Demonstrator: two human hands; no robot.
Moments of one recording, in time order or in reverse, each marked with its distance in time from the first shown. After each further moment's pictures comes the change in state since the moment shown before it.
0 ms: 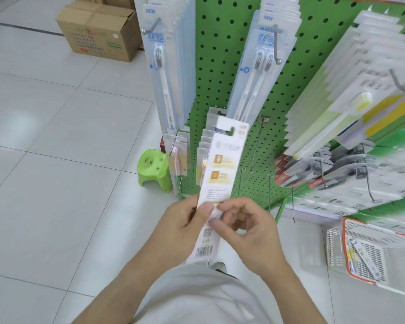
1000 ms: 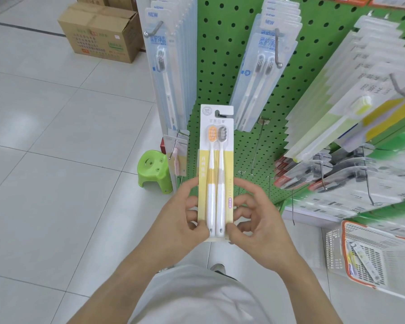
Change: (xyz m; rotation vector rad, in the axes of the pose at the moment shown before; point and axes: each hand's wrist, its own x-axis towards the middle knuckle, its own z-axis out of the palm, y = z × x) left_hand 0.006 0.003 -0.004 -0.053 -0.030 -0.081; right_hand 0.010 0.001 -0.025 -0.036 -0.095 0.113
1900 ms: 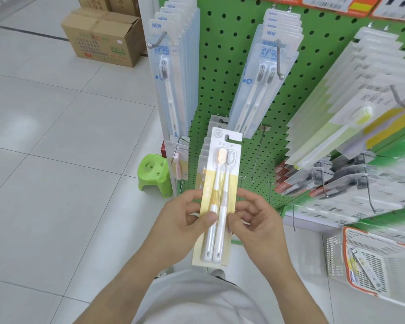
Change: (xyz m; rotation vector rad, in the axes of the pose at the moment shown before) left_hand 0.006 0.009 -0.003 -0.118 0.049 -0.050; right_hand 0.008 -0.008 0.018 0.148 0.208 0.045
